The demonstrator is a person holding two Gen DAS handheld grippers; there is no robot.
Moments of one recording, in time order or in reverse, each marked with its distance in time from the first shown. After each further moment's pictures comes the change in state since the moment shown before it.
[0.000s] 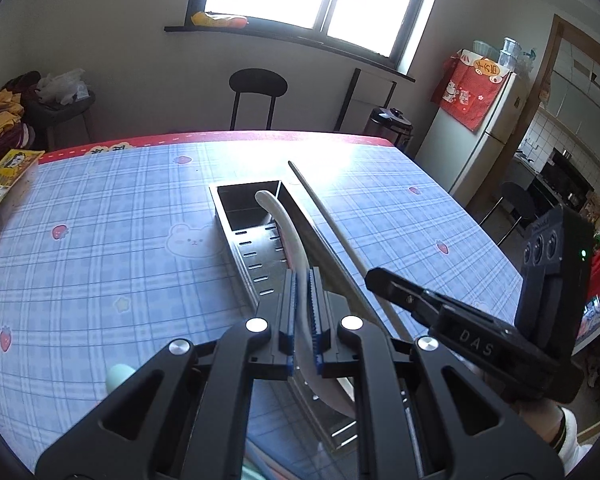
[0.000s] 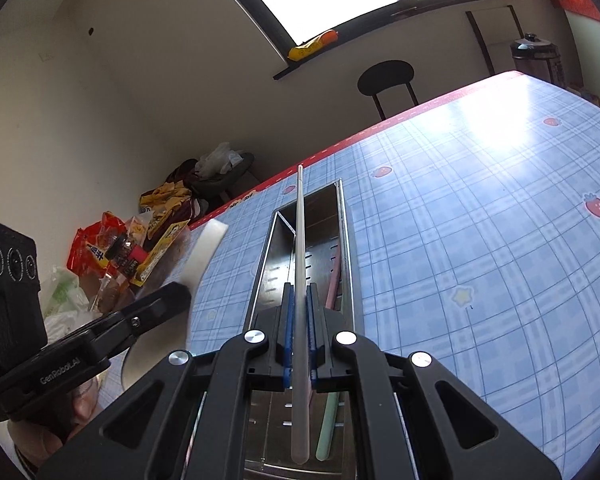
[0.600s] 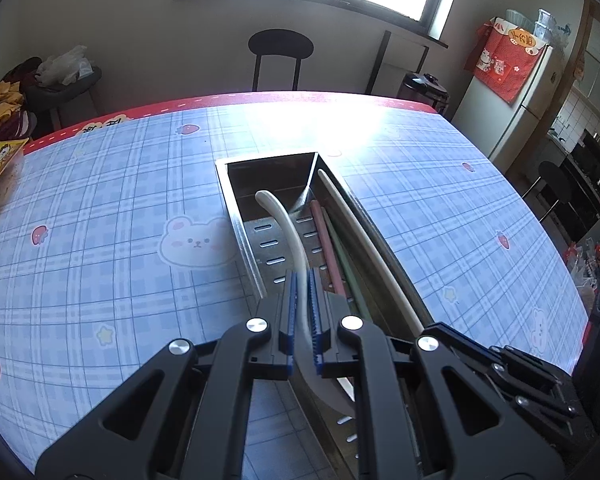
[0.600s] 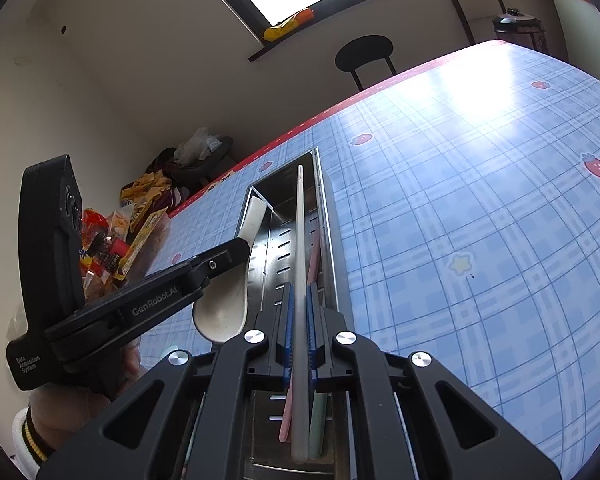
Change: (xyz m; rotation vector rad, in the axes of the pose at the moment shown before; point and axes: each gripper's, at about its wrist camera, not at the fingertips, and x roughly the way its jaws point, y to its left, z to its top) left arm 0.086 0.018 0.014 0.010 0.125 0.122; right arm 0.028 -0.005 -0.013 0.053 0.064 -0.056
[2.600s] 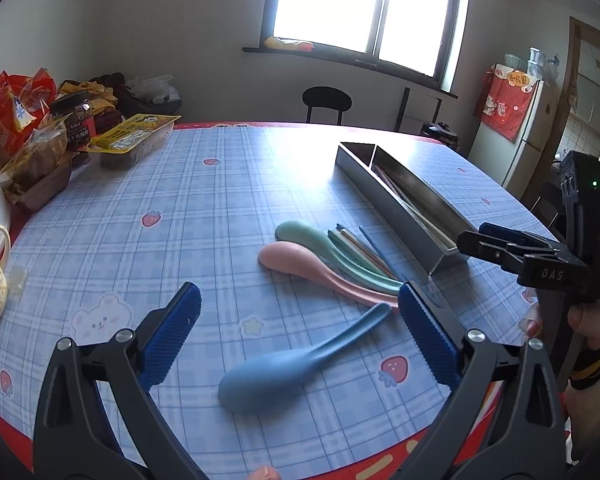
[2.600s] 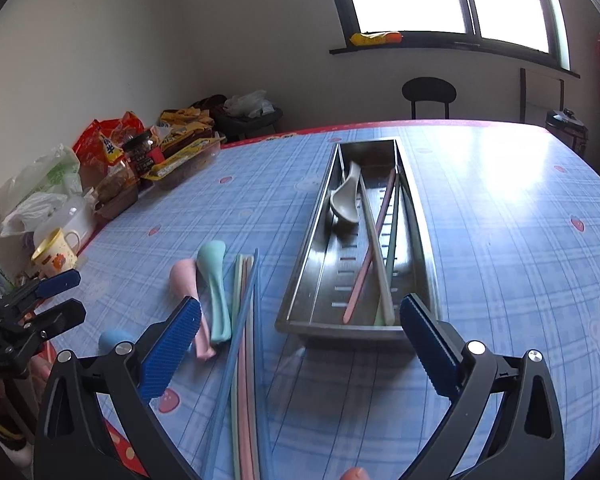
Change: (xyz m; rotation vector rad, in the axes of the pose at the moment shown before) left arm -0.203 0.085 -0.205 -0.047 -0.241 0.084; right arm -0.063 0.073 -0.084 -0.399 0.016 -0.042
